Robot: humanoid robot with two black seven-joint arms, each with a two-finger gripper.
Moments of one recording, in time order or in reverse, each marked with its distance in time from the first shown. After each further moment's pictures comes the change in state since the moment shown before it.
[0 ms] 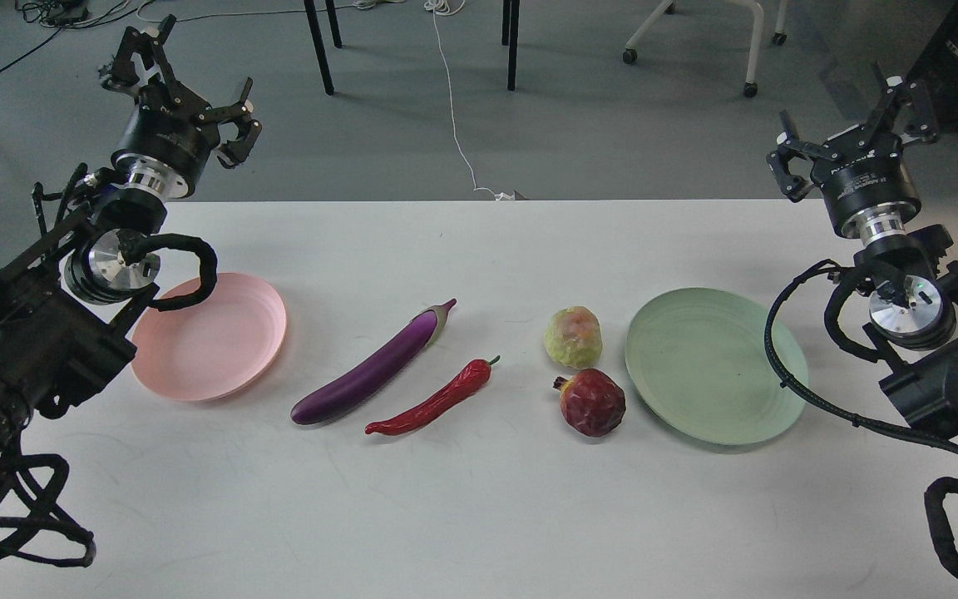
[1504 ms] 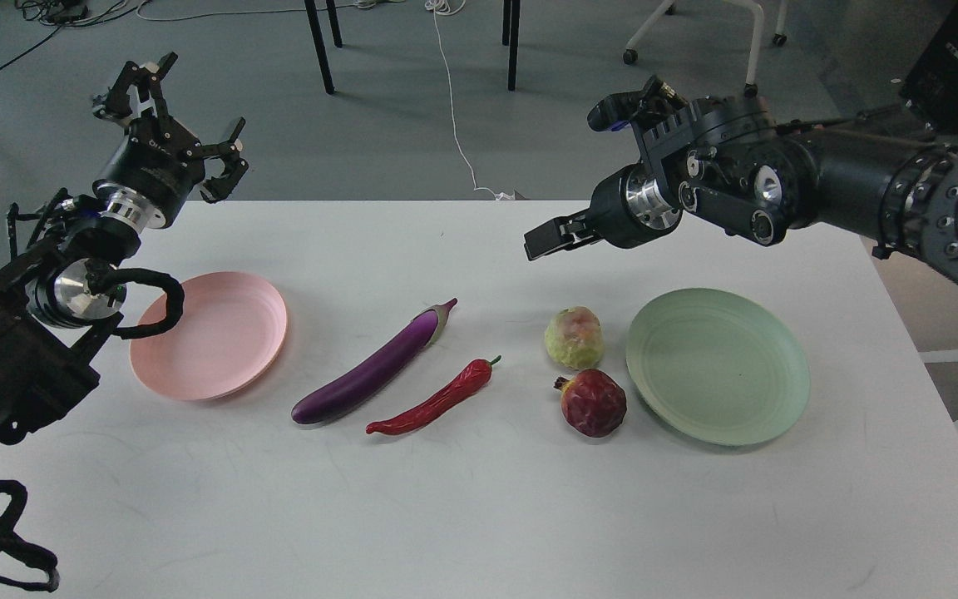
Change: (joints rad) left arm 0.051 0.080 0.063 -0.011 0.018 -0.090 0.038; right arm 0.860 0.292 -1.920 0.143 -0.599 0.000 0.009
